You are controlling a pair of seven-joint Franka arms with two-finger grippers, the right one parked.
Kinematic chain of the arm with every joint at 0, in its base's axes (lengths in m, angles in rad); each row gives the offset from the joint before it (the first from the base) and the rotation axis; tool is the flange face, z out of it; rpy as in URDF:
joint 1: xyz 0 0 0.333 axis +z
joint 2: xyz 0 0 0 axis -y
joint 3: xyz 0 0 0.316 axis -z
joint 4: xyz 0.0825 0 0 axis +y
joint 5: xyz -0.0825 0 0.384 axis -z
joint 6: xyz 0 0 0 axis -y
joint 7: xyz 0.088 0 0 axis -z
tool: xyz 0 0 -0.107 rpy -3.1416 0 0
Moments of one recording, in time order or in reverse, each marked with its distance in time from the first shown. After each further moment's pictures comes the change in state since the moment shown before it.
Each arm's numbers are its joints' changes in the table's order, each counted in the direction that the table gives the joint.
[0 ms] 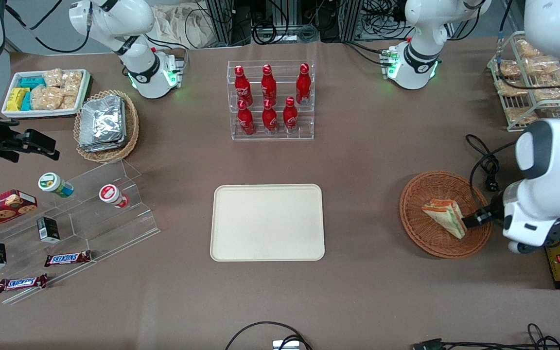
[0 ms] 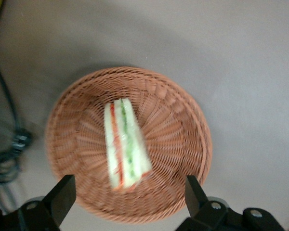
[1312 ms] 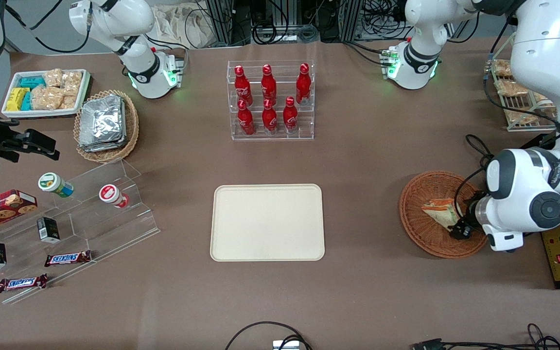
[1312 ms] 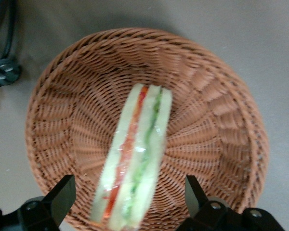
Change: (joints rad) arm 0.010 -0.057 -0.020 0.114 -0.007 0.040 -0.368
